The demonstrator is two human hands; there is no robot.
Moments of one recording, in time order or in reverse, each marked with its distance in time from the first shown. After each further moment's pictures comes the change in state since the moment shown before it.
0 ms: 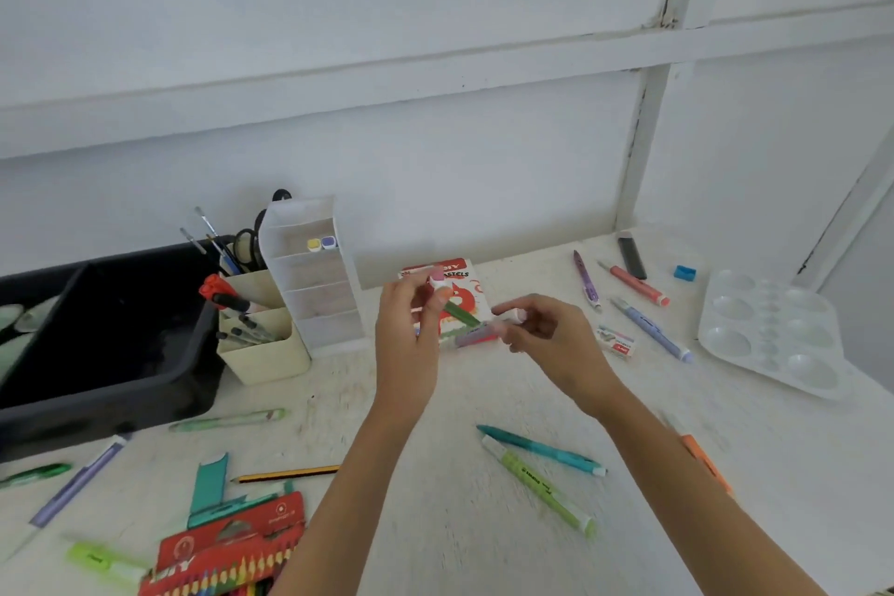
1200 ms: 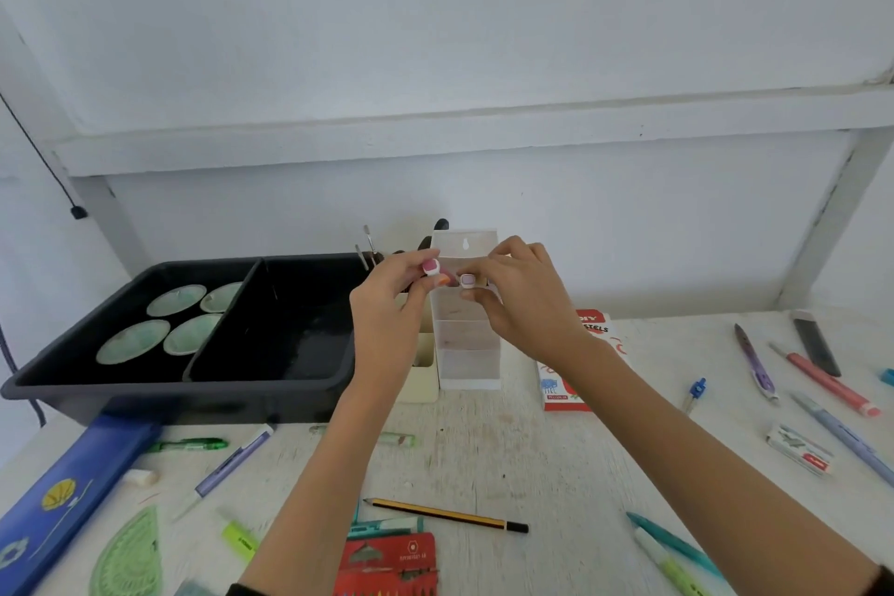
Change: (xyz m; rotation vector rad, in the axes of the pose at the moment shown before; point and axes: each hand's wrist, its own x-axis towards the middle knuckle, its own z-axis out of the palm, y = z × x) left_hand 0.071 -0.011 -0.153 0.041 0.286 0.206; right_hand 0.101 -0.103 0.154 -0.704 0.011 -0.854
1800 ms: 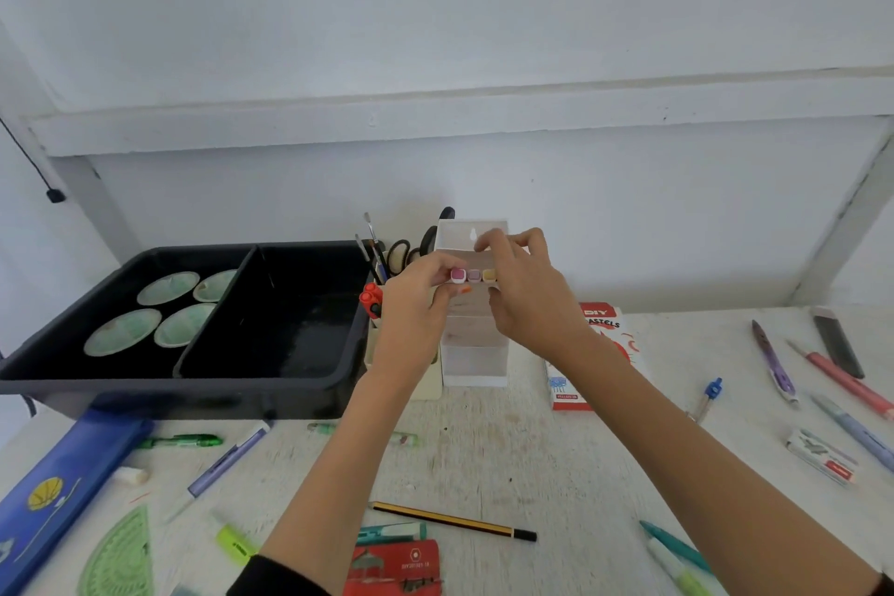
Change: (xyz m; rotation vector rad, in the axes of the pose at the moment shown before) left_hand 0.013 -0.025 0.015 0.174 -0.221 -0.041; right_hand 0.008 0.005 0.019 0.015 -0.212 0.188
